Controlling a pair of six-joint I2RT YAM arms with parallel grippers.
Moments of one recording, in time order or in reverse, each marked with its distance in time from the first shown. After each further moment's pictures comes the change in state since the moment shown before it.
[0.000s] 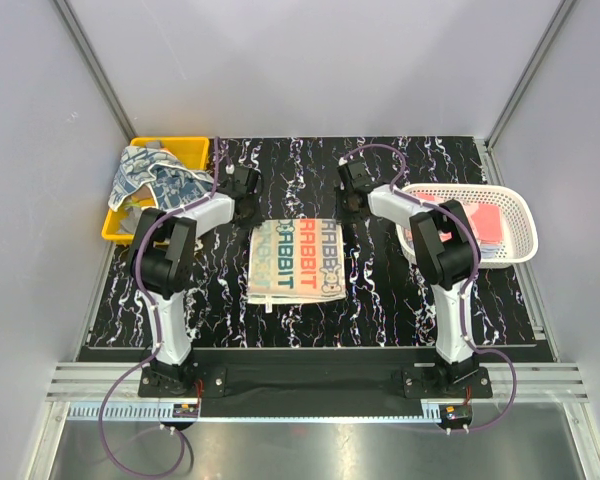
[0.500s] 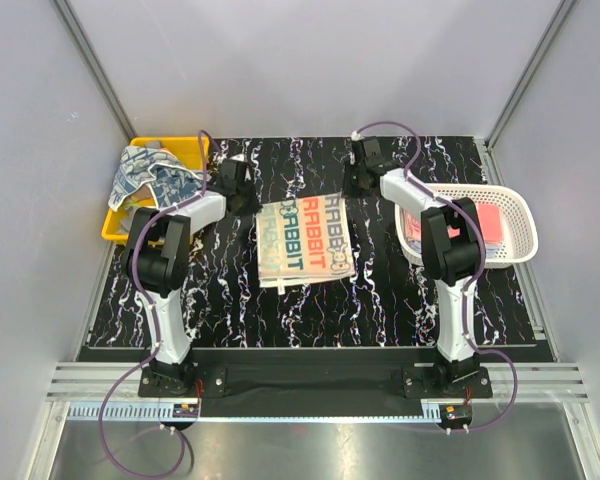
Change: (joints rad) left arm 0.063 0.000 -0.010 0.184 0.134 -0.019; right arm -0.072 0.011 0.137 -0.010 -0.048 -0.009
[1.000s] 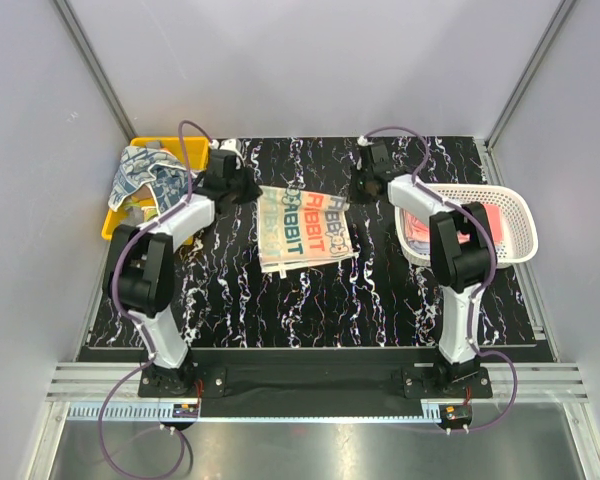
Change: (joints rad) left arm 0.007 -0.158 -0.037 0.108 0.071 -0.010; right arm -0.029 -0.062 -0.061 0.034 -0.019 -0.007
